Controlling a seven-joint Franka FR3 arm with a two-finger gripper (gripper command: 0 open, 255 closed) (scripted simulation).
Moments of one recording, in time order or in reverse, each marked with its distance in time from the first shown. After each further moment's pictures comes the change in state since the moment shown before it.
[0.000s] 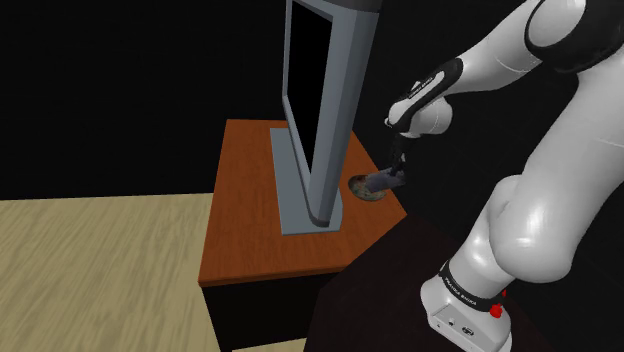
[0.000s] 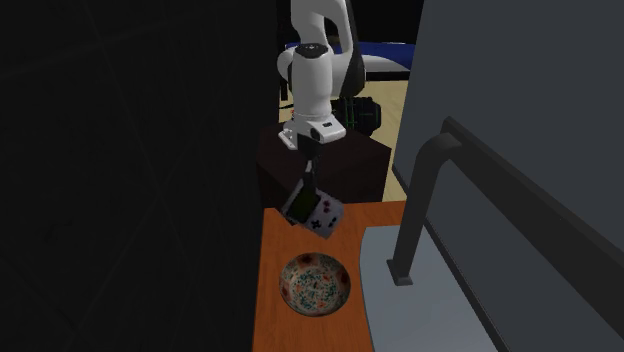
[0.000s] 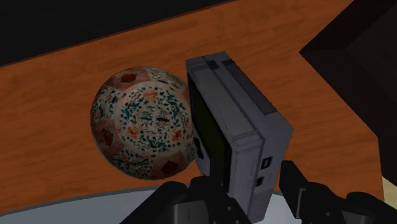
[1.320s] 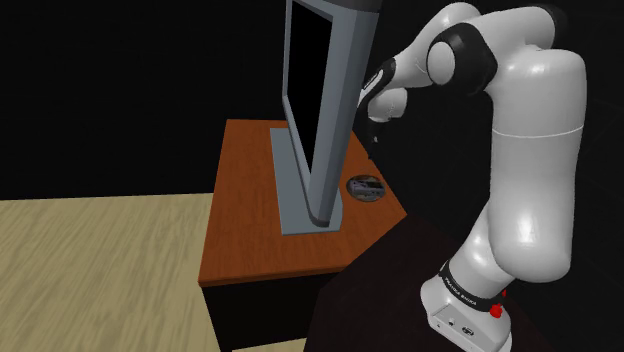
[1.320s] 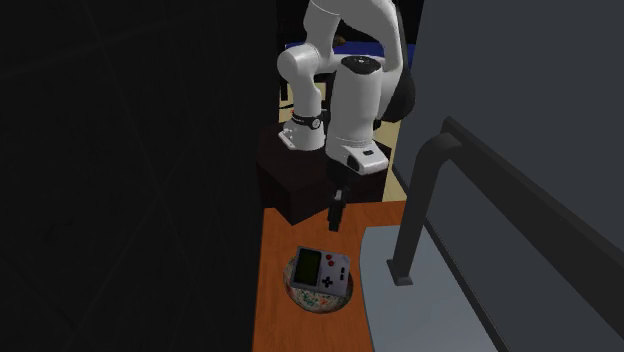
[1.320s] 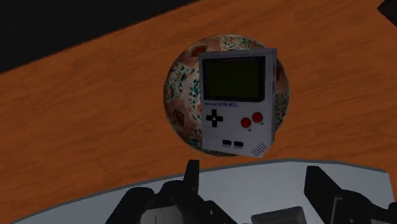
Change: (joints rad) arm -0.005 0.413 0.093 0.432 0.278 -0.139 -0.002
